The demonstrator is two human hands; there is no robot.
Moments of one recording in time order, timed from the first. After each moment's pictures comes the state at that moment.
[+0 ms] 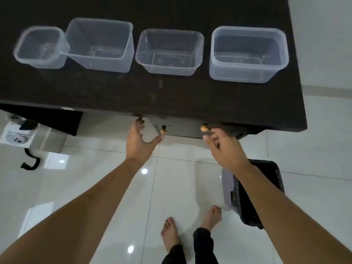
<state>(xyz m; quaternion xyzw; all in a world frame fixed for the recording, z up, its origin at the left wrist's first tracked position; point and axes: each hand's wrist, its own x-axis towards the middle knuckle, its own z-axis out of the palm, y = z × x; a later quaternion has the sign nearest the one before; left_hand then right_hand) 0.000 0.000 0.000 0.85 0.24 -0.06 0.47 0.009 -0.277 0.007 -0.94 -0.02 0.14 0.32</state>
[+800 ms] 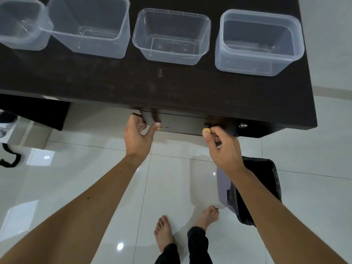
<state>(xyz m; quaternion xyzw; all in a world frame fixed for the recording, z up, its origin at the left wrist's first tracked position) 0.016 -0.002 -0.046 0.82 0.22 0.05 0.52 0.001 -0.263 -0.033 -0.92 -0.02 -0.01 0.38</state>
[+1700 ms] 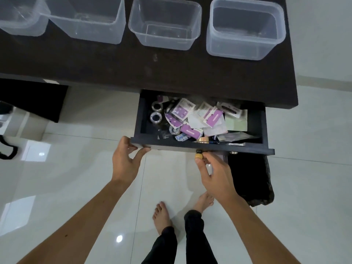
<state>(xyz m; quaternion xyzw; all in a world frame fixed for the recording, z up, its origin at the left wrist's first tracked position) -0.103 0.018 -0.042 0.85 0.19 -0.03 0.50 -0.127 -0.260 -0.036 -0.93 -0.02 -0.03 0.37</state>
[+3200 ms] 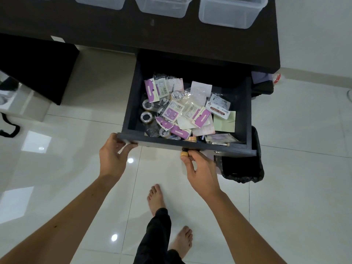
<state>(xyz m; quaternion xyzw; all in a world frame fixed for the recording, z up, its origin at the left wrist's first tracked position) -0.228 0.011 -0.031 0.85 0.22 0.00 0.48 -0.246 -0.257 -0.041 -0.92 -0.03 0.02 0.39</state>
